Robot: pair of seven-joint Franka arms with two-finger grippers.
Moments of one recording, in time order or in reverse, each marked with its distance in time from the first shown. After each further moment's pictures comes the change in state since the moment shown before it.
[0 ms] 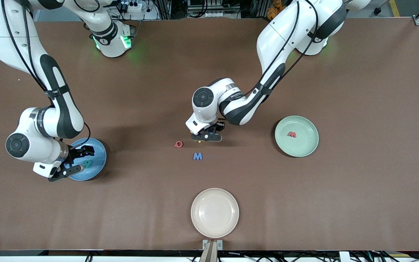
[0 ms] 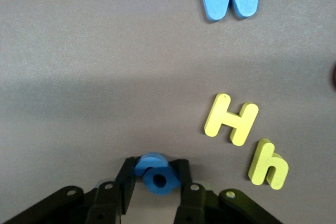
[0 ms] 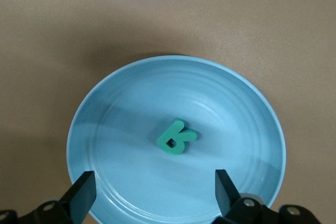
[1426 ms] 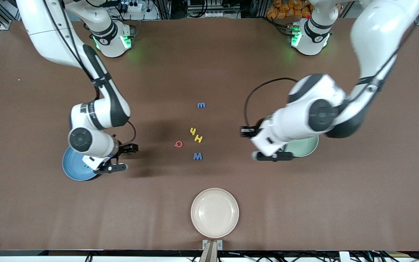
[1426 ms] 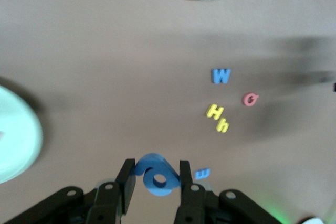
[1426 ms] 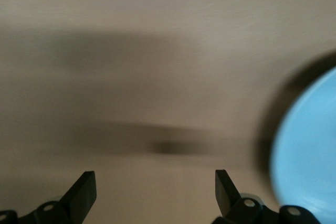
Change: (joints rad) left arm 0.869 -0.185 -0.698 0.043 -0.052 -0.416 0.267; right arm 0.301 -0.004 0.025 0.004 0.030 -0.033 0.604
